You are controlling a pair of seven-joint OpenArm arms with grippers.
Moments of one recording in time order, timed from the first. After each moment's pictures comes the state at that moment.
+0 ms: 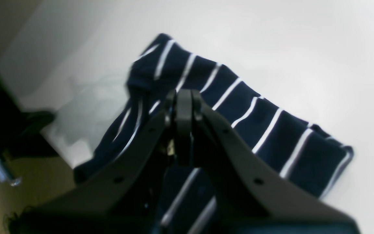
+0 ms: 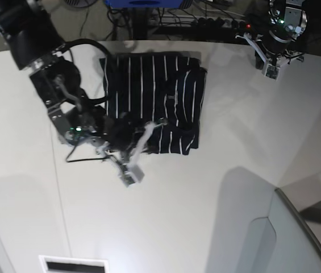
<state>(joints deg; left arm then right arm) 31.3 -19.3 -7.8 83.5 -1.2 -12.0 15.7 8.8 6.9 -27.6 82.8 33.7 8.9 -44.7</state>
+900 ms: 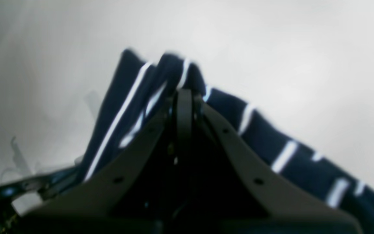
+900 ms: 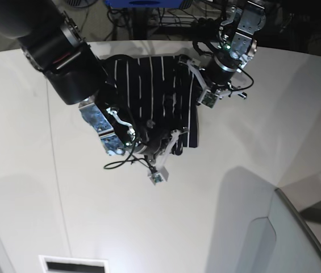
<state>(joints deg) 16.4 -12.4 12.7 72.9 6.4 -9.7 5.6 22.5 -5.1 -31.7 43.1 25.5 9.2 -27.7</state>
